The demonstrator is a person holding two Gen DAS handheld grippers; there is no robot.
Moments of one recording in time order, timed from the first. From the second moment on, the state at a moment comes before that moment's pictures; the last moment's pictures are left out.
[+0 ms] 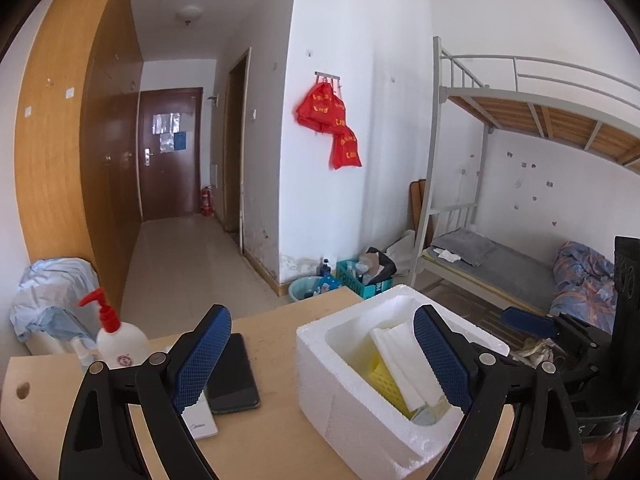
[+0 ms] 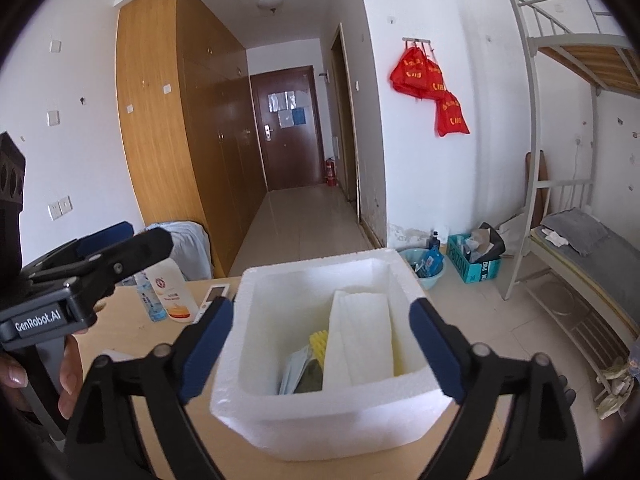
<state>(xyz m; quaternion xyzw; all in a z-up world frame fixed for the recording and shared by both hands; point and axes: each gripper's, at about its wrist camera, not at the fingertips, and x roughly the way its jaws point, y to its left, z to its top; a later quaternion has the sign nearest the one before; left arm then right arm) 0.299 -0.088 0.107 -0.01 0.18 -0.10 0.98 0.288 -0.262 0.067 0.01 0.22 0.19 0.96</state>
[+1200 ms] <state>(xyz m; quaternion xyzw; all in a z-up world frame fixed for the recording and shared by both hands) 0.033 0.023 0.142 -0.02 0.09 0.04 1.00 0.122 -0.182 0.101 0.00 0.14 0.30 0.94</state>
